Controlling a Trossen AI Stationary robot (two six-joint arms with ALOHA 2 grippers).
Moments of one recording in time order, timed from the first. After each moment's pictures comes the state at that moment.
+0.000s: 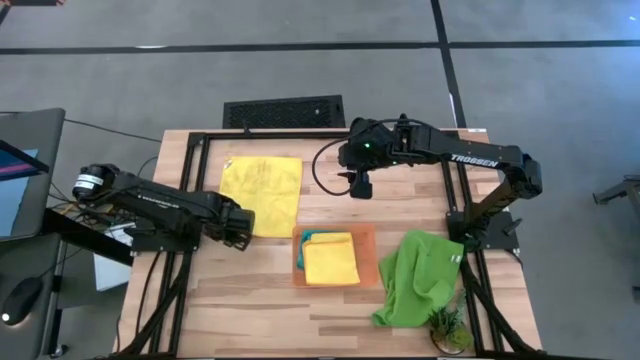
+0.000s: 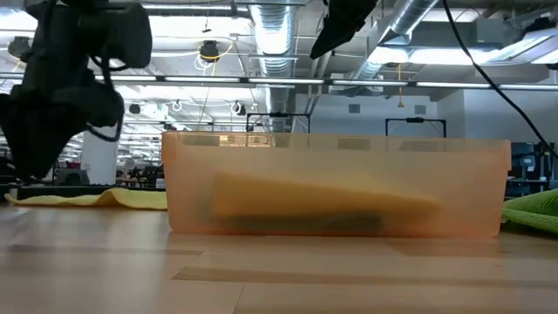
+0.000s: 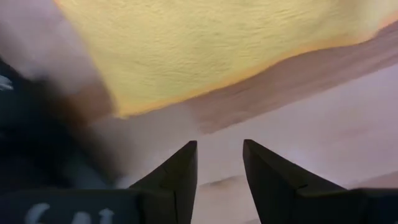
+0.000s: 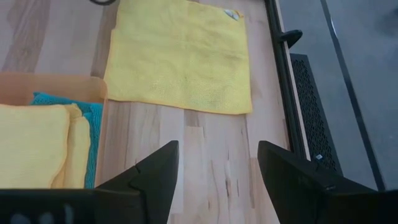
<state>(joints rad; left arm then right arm) -0.09 1.23 0.65 -1.01 0.09 -1.28 -0.19 1.56 1.56 -0.82 0.05 -0.35</state>
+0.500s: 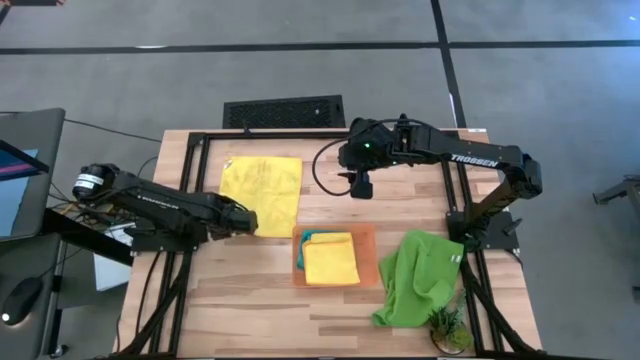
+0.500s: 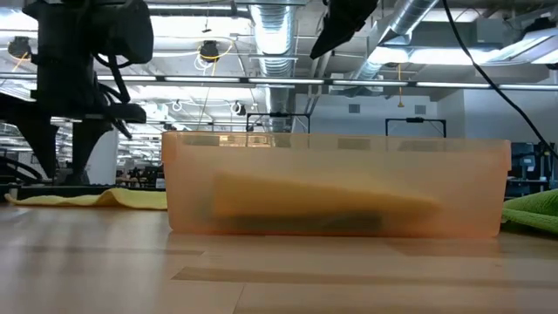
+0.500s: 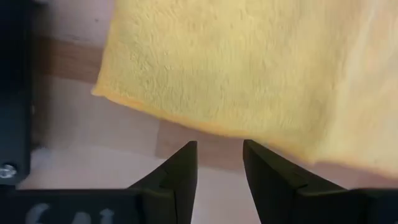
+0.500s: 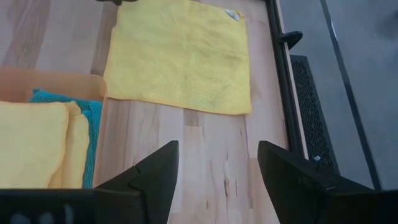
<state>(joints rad) -0.11 1.23 0.65 -0.96 -0.09 -1.95 -0.19 1.56 1.56 -0.82 0.05 -0.37</state>
